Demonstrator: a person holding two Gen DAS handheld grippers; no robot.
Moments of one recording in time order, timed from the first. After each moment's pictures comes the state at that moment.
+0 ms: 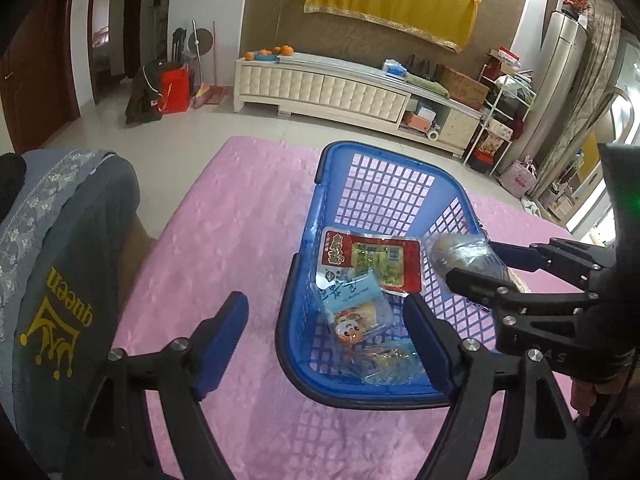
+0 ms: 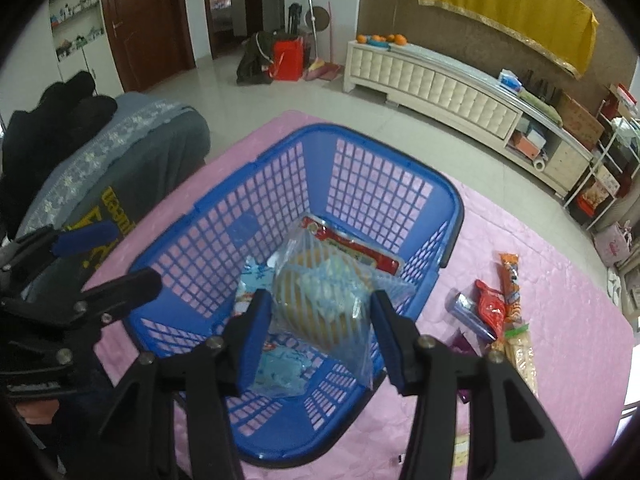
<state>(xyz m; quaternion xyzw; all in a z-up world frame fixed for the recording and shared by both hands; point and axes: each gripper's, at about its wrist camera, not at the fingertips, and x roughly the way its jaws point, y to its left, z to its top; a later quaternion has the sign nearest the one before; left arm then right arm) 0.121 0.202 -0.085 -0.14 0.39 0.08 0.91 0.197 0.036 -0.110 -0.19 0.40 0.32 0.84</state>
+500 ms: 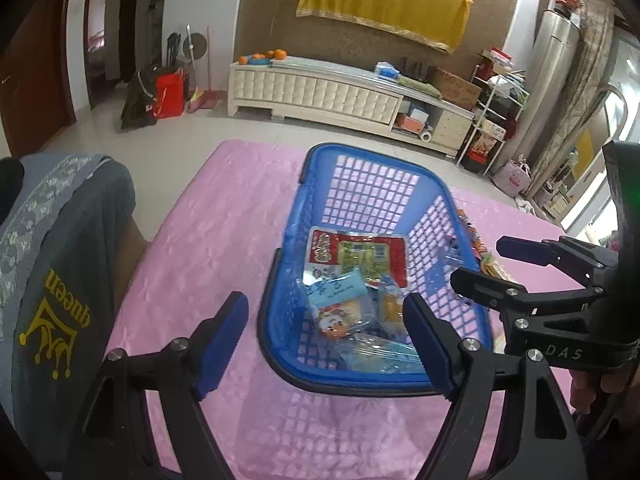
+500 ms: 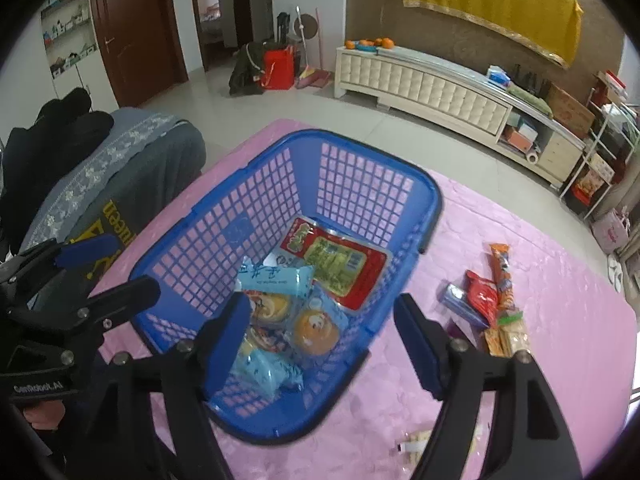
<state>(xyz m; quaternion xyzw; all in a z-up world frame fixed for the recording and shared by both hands) 0.112 0.184 -0.073 -0.13 0.38 0.07 0.91 0.187 0.008 -0.095 -0.15 0.40 0.31 0.85</state>
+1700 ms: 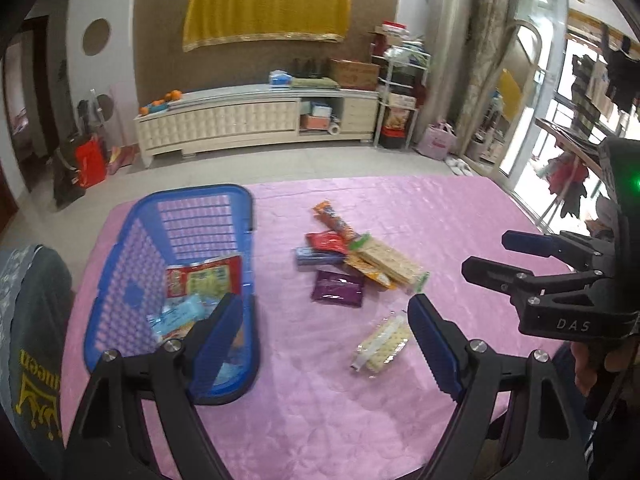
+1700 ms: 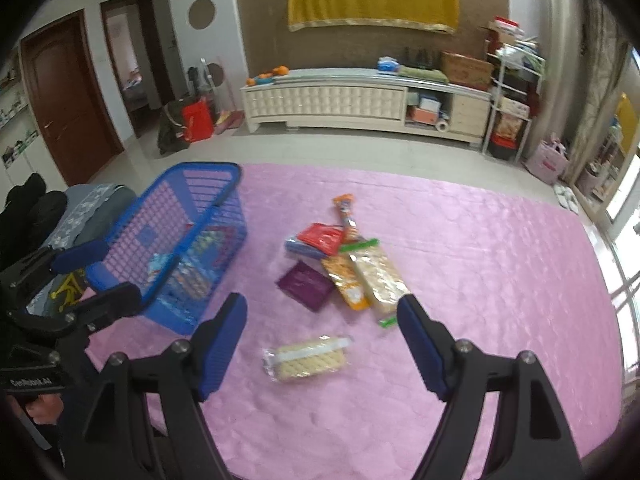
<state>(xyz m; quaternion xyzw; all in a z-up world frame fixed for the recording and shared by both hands) 0.135 0.005 -0.045 -0.02 0.36 -0.07 0.93 0.167 -0.201 -0.077 -0.04 0.38 0.20 0.90</state>
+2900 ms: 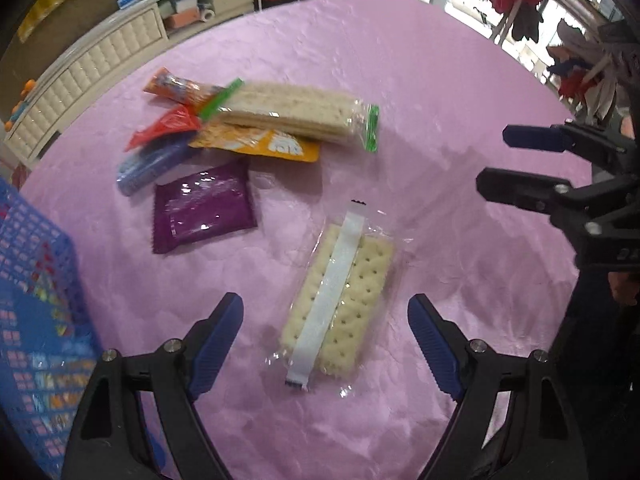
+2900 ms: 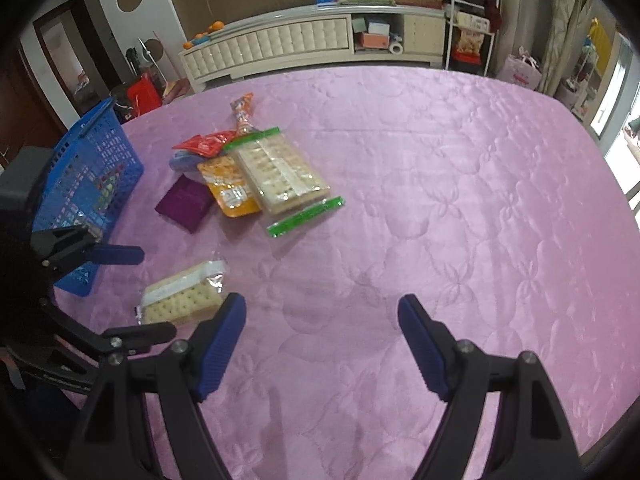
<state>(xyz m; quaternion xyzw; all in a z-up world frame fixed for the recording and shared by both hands) 0.244 -0.093 -0.214 0.13 0.56 -0.24 0.78 0.208 -0.283 -0.206 0.01 0.47 0.14 0.87</state>
